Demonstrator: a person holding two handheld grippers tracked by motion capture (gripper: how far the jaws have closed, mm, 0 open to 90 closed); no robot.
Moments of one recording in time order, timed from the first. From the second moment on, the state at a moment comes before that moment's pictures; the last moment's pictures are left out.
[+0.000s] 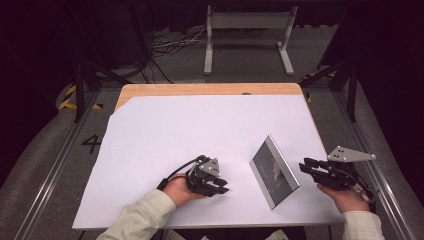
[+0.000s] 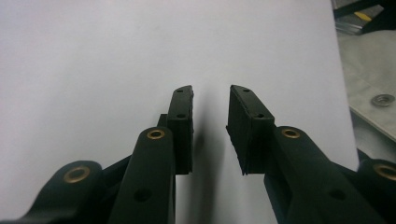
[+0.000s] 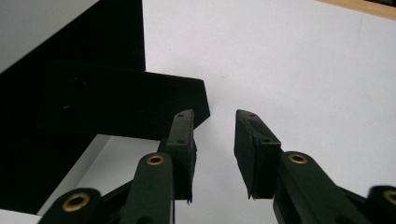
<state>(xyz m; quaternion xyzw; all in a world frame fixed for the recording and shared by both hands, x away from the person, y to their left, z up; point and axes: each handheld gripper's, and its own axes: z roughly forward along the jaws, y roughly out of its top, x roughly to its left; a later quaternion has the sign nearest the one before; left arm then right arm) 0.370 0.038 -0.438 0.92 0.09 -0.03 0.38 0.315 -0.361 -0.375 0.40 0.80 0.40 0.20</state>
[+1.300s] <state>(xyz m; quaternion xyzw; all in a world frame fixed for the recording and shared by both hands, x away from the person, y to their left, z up) 0.400 0.101 -0.449 0.88 0.21 0.07 0.43 0.338 -0.336 -0.346 0.50 0.79 0.33 0.11</state>
